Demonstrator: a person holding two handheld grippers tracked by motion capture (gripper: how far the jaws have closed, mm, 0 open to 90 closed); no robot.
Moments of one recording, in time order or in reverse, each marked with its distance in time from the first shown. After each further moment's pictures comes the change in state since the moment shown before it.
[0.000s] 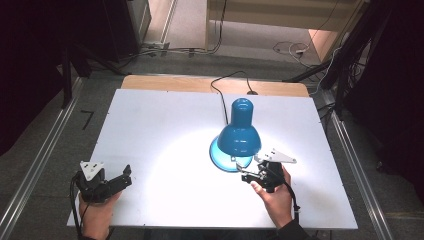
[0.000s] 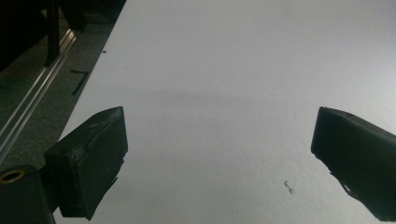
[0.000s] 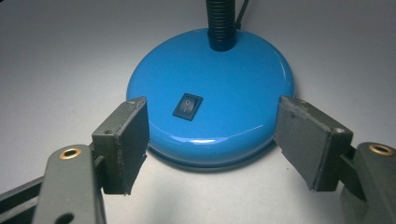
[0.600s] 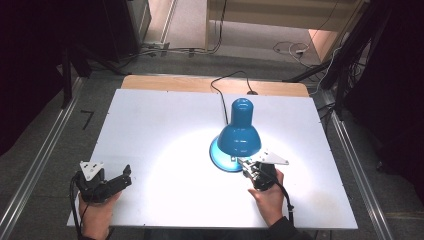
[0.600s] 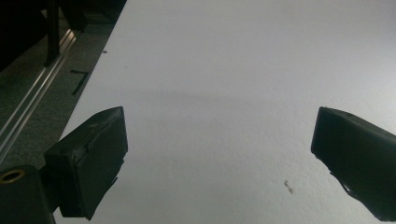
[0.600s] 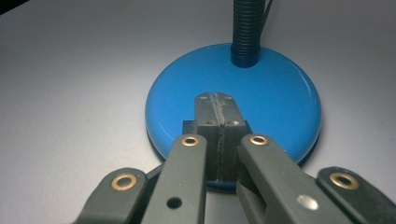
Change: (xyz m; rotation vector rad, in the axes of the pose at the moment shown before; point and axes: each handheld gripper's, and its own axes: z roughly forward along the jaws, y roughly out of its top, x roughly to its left) left arm 0.000 0.000 0.000 0.000 0.002 -0.002; right arm 0.015 0.001 0.008 -0.049 0.011 -0.042
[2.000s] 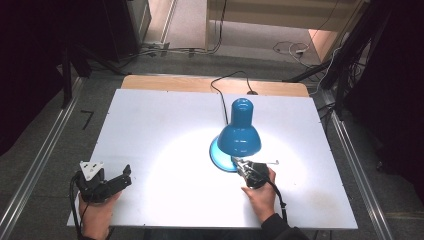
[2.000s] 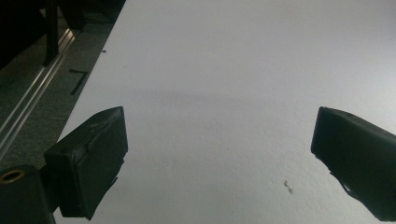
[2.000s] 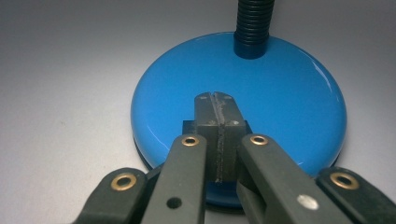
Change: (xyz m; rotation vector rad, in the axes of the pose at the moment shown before) left arm 0.000 0.000 0.000 0.000 -0.003 -0.002; right arm 0.003 -0.010 0.027 -0.003 -0.028 -0.011
